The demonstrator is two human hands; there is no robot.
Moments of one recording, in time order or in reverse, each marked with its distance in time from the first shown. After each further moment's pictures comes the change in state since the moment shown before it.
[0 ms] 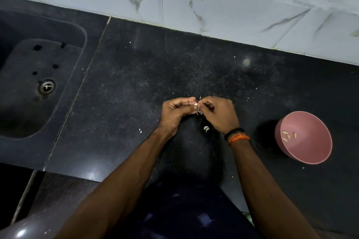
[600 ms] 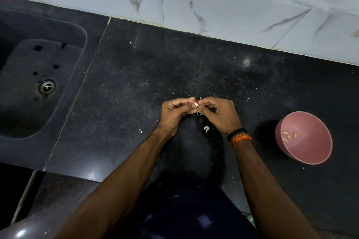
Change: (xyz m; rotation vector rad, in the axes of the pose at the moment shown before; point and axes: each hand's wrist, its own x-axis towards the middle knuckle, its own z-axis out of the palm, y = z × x) left_hand 0.000 0.000 -0.003 -0.039 -0.019 0.005; right_hand -0.002 0.006 -0.003 0.174 -0.071 0.072
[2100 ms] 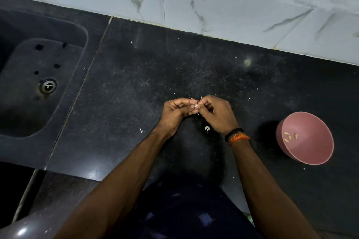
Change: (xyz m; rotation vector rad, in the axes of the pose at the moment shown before) left_hand 0.002 0.001 -0.003 0.008 -0.076 -0.041; right_hand 0.005 -0.004 0.006 -0.145 -0.011 -0.030
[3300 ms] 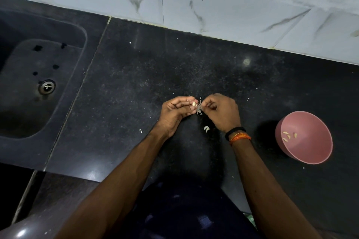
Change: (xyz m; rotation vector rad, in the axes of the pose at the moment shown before) left_hand -0.002 0.003 -0.003 -0.059 -0.011 -0.022; right_hand -0.001 0.000 -0.006 -0.107 0.077 0.080
